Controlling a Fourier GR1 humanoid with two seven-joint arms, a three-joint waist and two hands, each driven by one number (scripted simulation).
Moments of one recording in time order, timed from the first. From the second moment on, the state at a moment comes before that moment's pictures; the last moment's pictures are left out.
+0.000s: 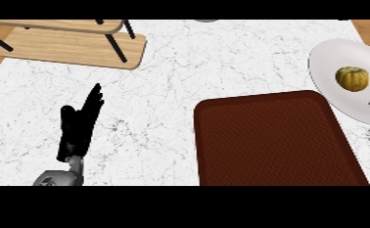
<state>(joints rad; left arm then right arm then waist) -0.05 0.16 -0.07 -1.46 -0.02 0.17 0.21 -0.65 -0.75 -0.77 -0.19 0.46 0.16 -0.64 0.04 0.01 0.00</state>
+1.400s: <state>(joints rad) -0.06 0.14 -0.06 -1.46 -0.03 0.16 0.21 -0.50 -0.87 -0.83 -0.16 0.38 0.09 -0.68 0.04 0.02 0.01</state>
